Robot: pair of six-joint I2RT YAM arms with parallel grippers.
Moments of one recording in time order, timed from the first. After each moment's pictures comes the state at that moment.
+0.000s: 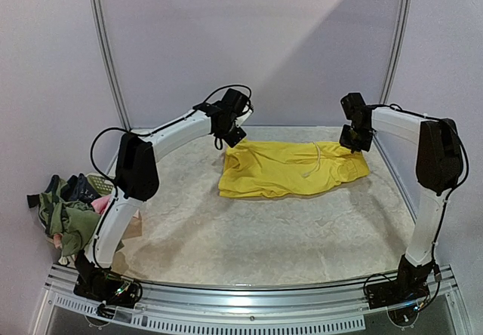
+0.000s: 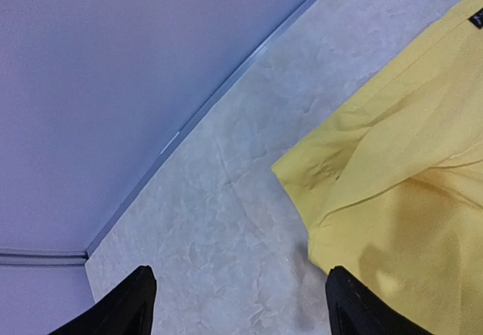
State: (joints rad) left arm -0.65 2.56 2.43 -0.69 -0.53 0.36; right arm 0.22 1.97 1.59 -0.67 0.39 0.62
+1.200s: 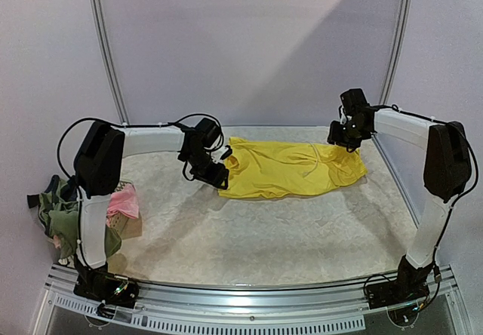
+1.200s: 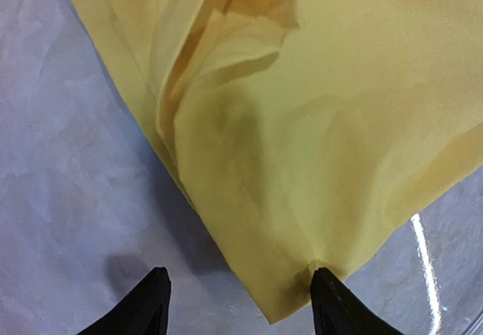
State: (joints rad) left arm -0.59 2.16 1.63 -0.69 0.15 -0.07; right arm 0.27 1.88 1.50 -0.52 0.09 0.42
